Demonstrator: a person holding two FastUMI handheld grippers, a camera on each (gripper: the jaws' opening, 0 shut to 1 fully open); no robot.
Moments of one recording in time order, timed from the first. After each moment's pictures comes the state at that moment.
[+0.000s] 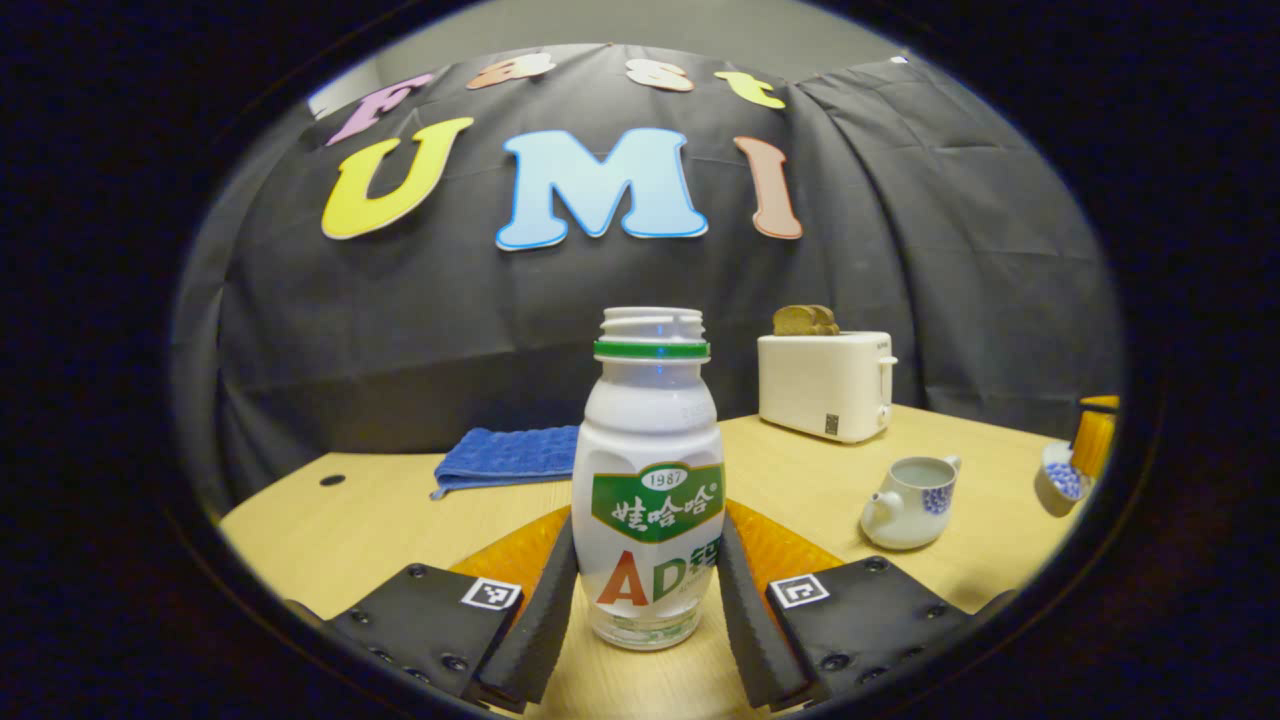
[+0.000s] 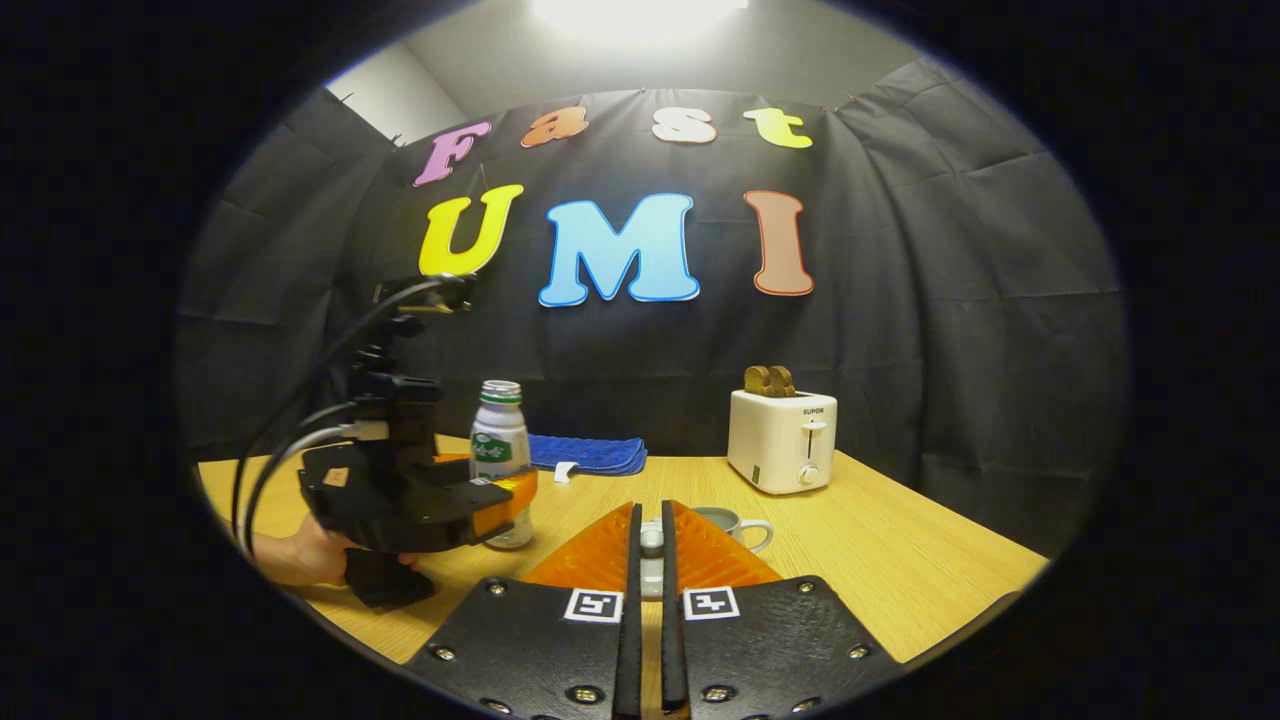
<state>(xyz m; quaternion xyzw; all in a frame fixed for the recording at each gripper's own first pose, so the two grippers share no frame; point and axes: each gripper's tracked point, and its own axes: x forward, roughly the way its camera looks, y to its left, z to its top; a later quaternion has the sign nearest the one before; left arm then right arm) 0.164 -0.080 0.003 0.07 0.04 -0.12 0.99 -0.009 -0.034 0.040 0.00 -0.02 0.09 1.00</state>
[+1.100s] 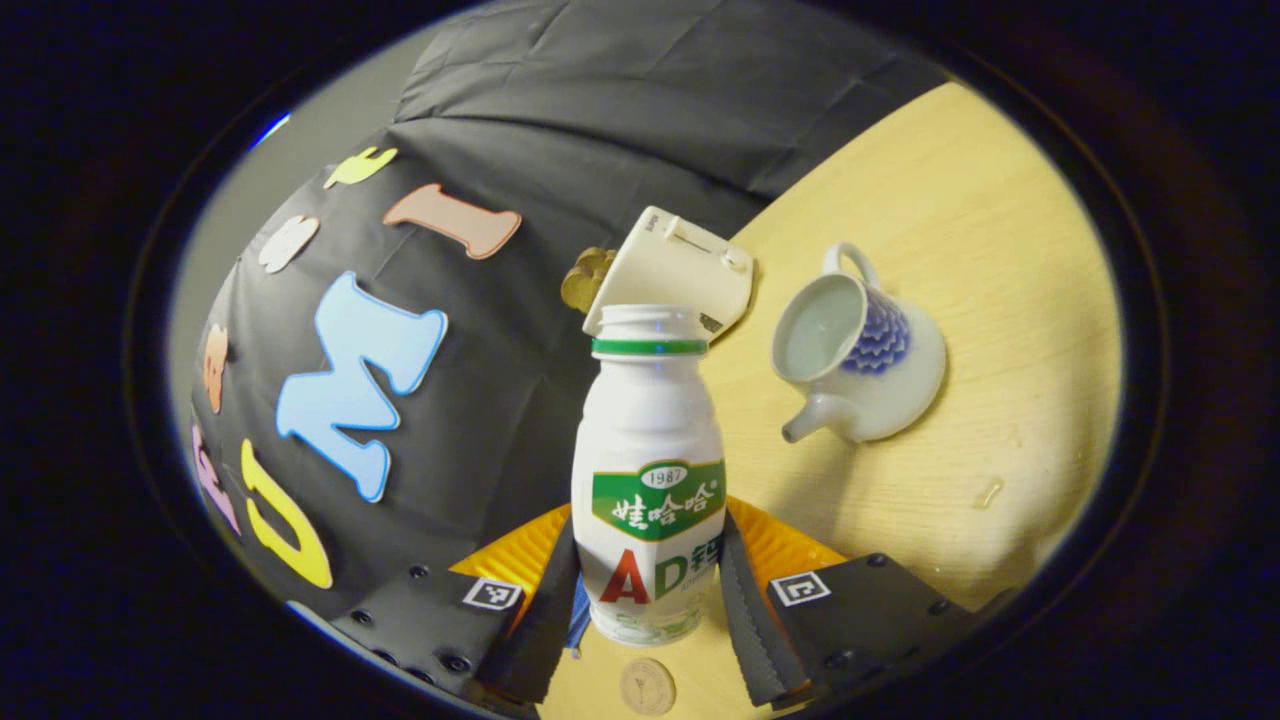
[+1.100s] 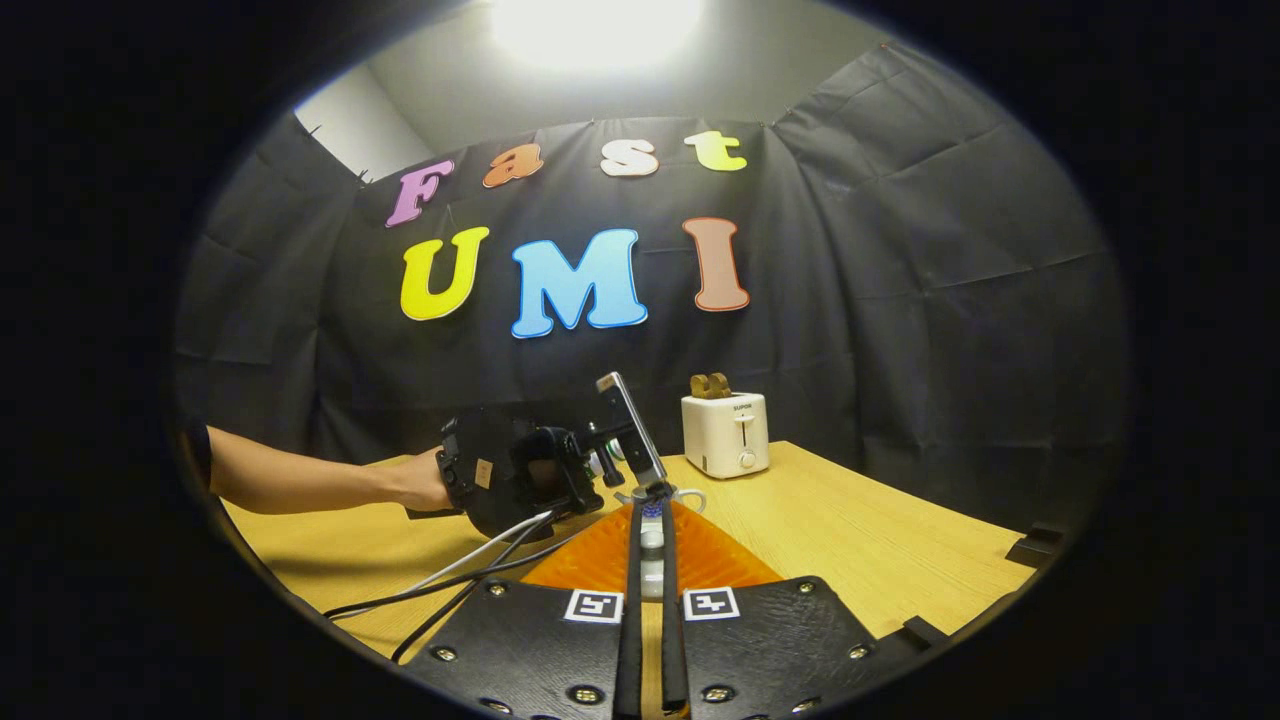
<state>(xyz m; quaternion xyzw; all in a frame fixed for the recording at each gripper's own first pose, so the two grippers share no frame) 0.193 -0.184 -0.010 0.55 0.00 -0.20 0.81 -0.104 -0.090 0.041 0.04 -0.04 0.04 1.00</state>
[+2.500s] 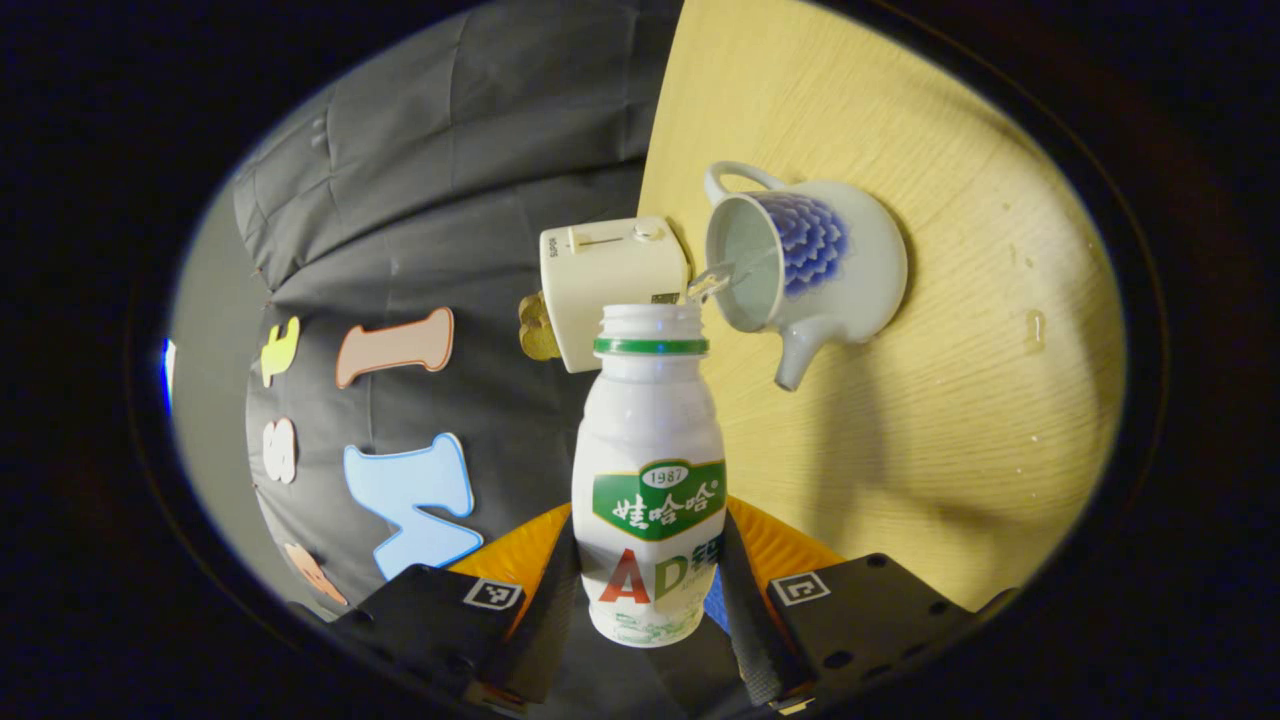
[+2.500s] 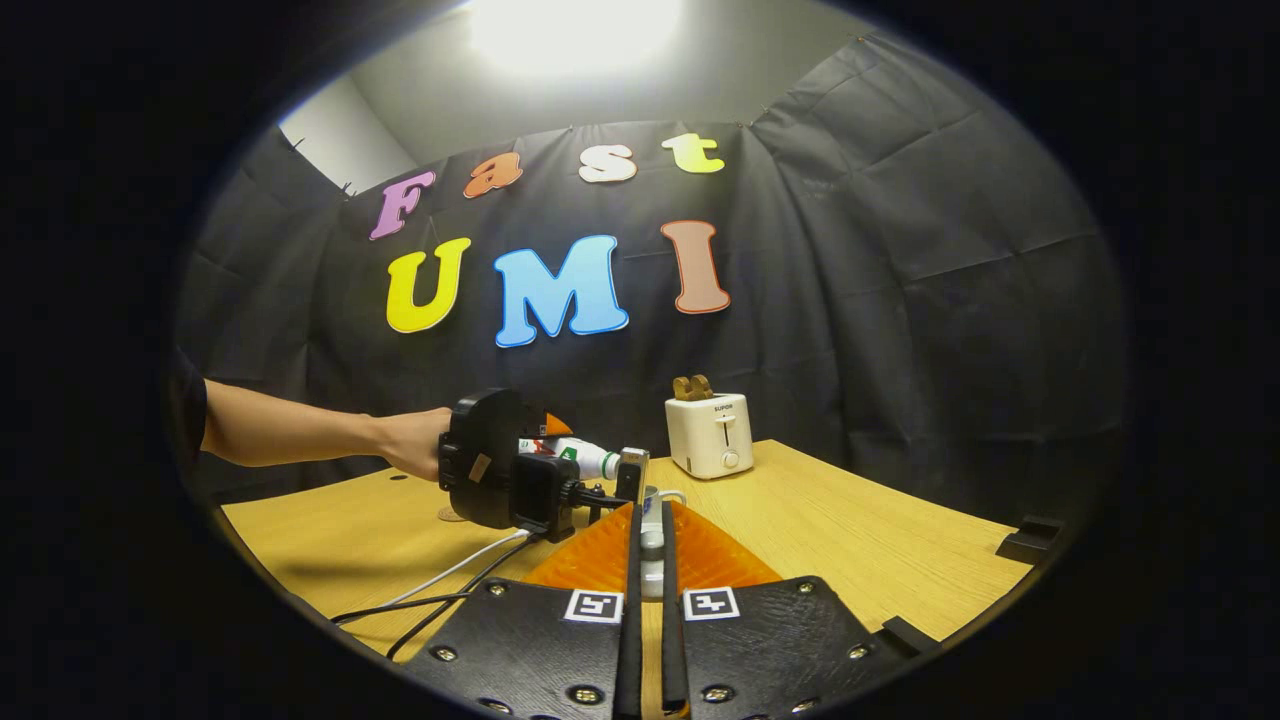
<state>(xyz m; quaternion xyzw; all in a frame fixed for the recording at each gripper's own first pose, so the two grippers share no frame) 0.189 -0.187 -0.001 0.75 -0.05 -0.17 0.63 -0.109 -0.111 0.041 0.07 -0.05 0.03 1.00</state>
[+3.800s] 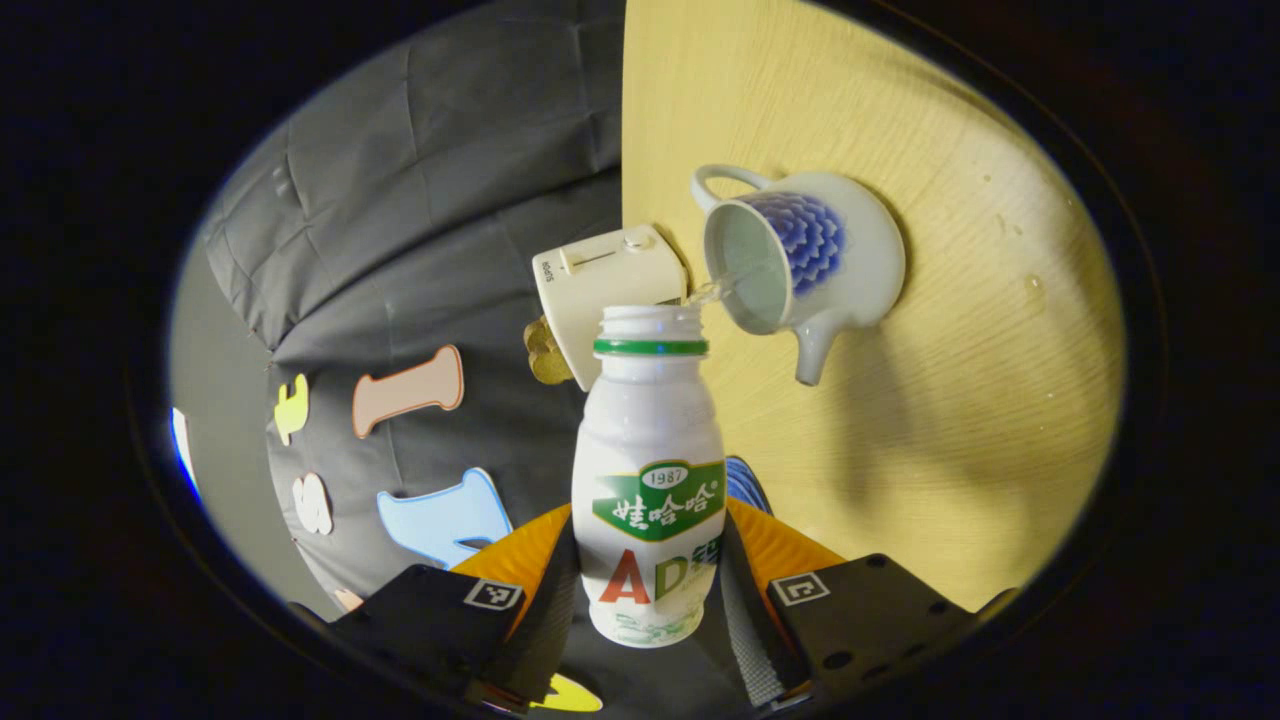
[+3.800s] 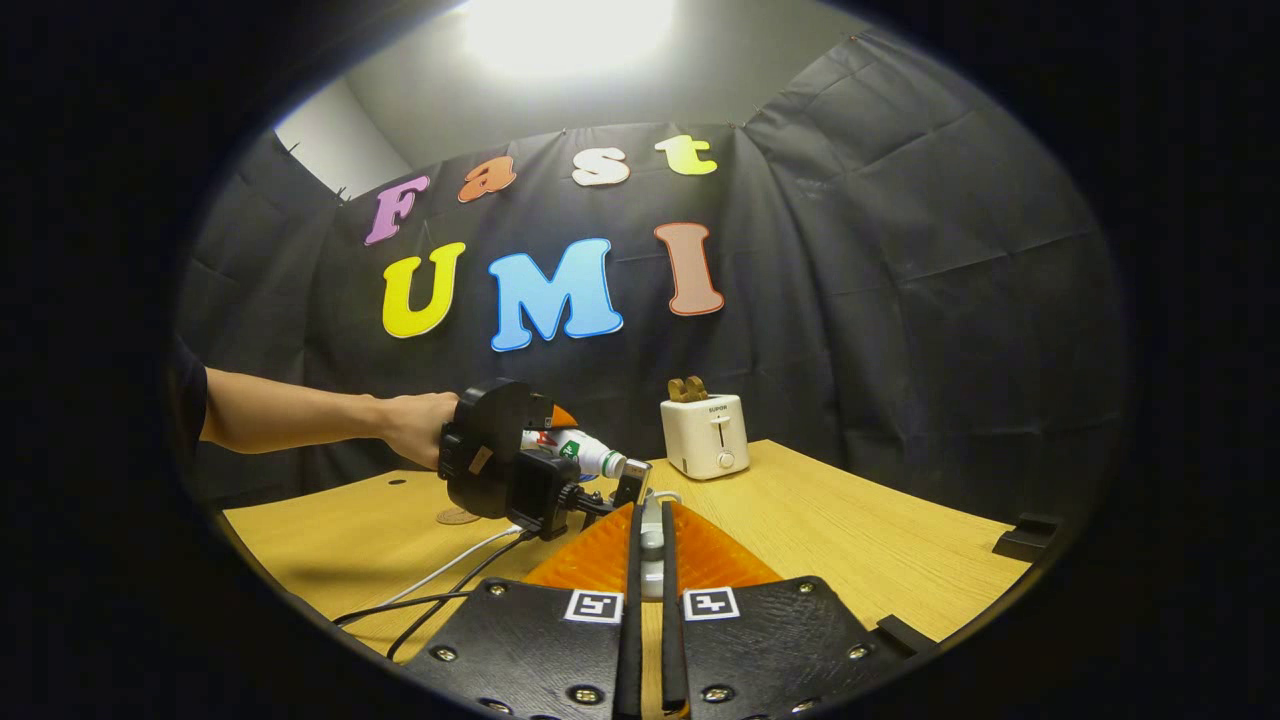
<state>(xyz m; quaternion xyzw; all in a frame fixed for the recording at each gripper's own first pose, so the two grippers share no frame) 0.183 -0.193 0.005 0.80 -0.08 -0.15 0.57 -0.111 -0.113 0.040 0.07 -0.05 0.03 1.00</state>
